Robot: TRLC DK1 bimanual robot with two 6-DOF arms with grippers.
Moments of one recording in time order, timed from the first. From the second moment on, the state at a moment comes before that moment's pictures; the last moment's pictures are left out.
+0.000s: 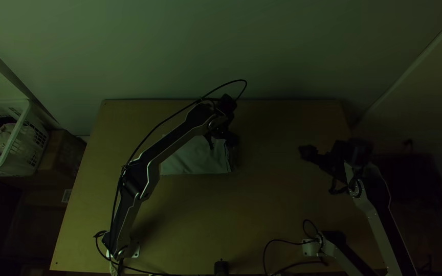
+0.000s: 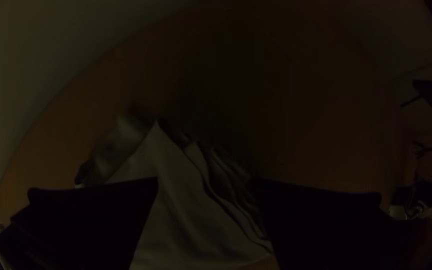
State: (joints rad) left arm -0.72 2.18 2.29 -1.11 -0.06 -0.10; right arm 0.06 0.92 0.83 -0.56 -0.26 0.48
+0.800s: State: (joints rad) left arm -0.30 1.65 2.08 -1.02 -0.06 -0.08; right arm 0.04 0.92 1.07 -0.32 -0.13 0.13
